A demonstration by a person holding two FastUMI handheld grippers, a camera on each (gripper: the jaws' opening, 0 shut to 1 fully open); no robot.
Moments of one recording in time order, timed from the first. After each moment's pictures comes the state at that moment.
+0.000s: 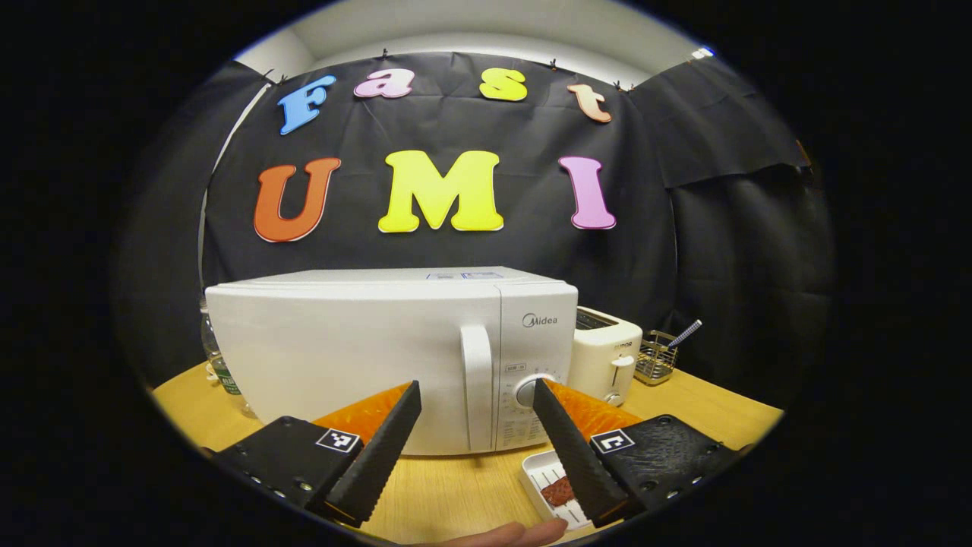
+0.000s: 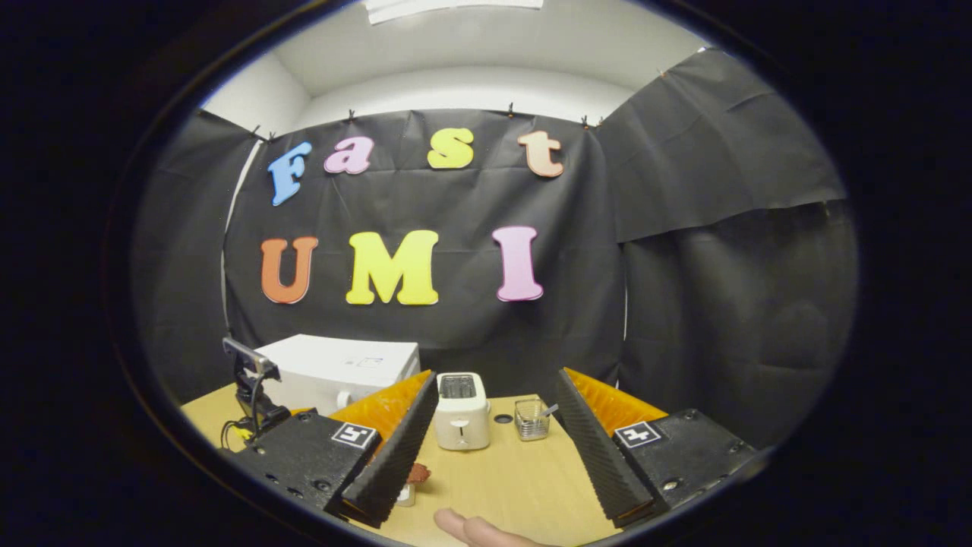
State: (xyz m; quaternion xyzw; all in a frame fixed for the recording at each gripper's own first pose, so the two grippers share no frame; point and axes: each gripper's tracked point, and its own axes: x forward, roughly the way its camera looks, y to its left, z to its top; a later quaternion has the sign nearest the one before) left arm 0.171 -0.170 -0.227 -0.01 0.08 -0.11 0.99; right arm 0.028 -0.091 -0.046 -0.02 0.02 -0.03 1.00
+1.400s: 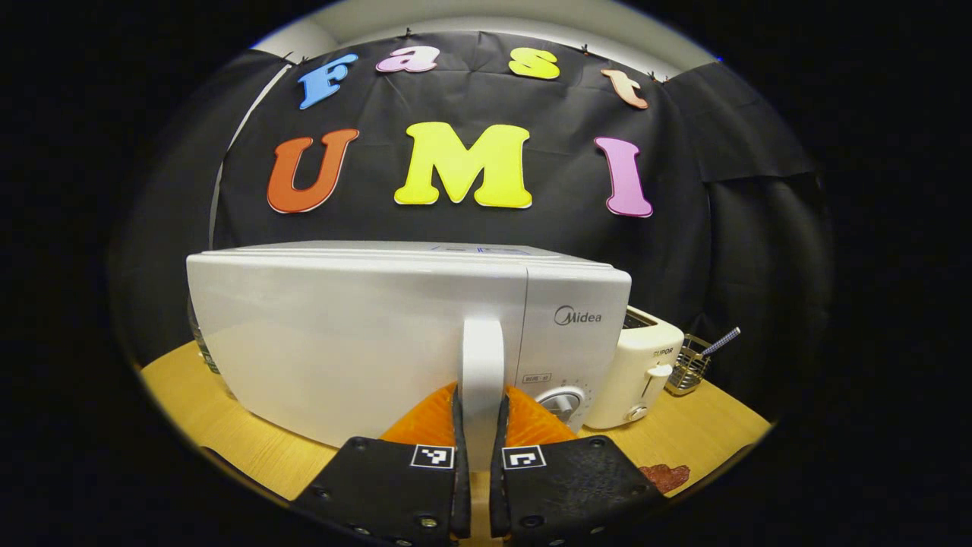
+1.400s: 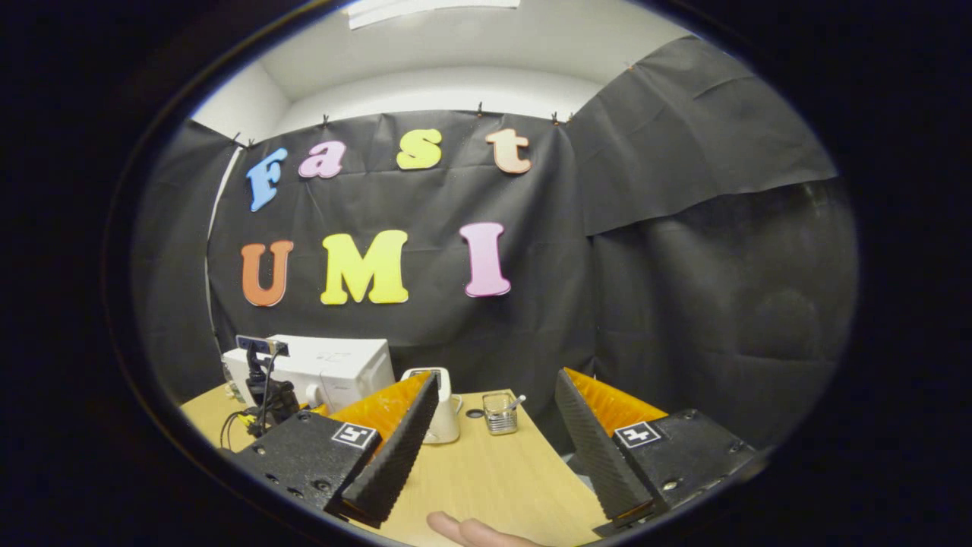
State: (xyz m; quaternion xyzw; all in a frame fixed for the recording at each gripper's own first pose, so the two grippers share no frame) left arm 0.213 -0.179 -0.248 -0.05 0.12 -0.07 0.99; right arm 0.007 -0.147 -0.060 0.01 0.02 -0.06 1.00
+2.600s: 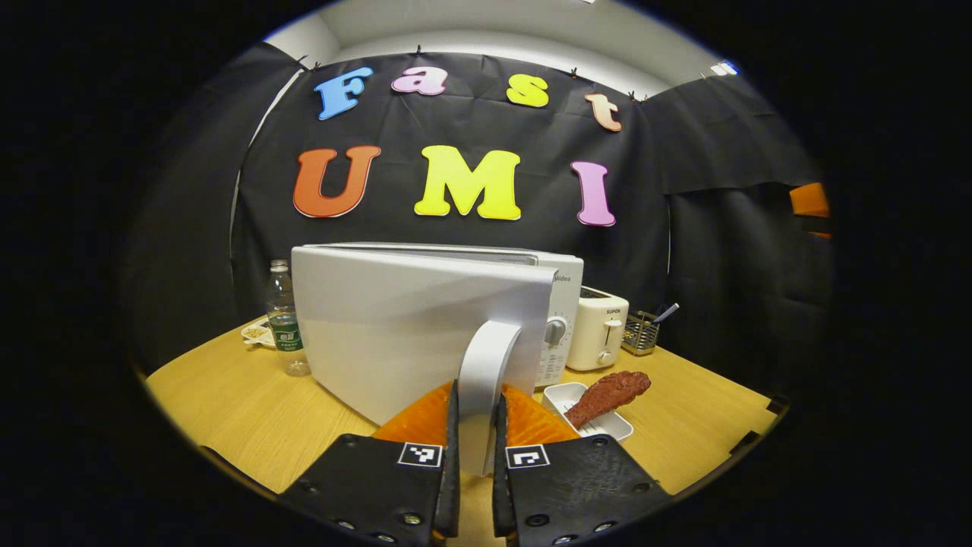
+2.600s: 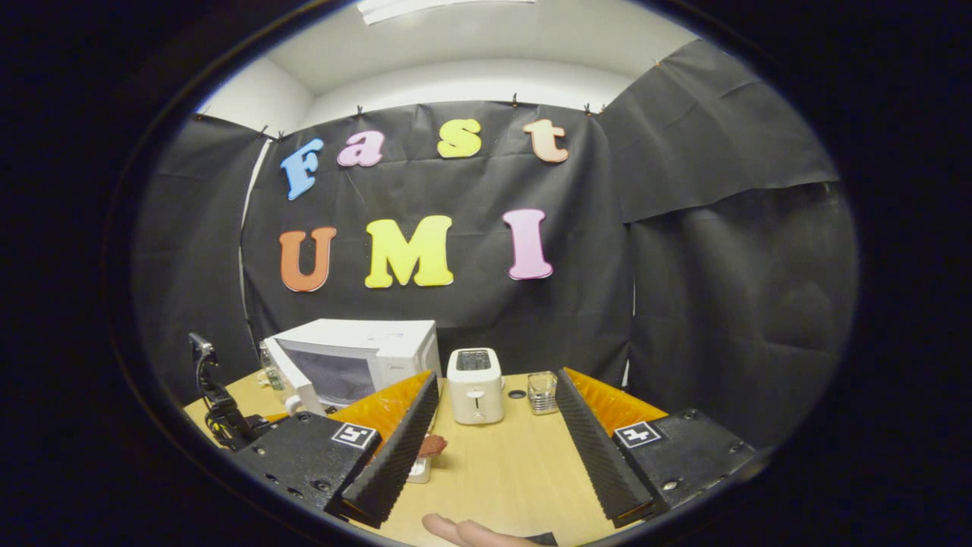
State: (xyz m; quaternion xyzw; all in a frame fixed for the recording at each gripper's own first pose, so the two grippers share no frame) left arm 0.044 -0.086 -0.240 -0.03 0.09 -0.11 0.99; right arm -0.024 -0.061 -0.086 0.00 0.05 0.01 1.00
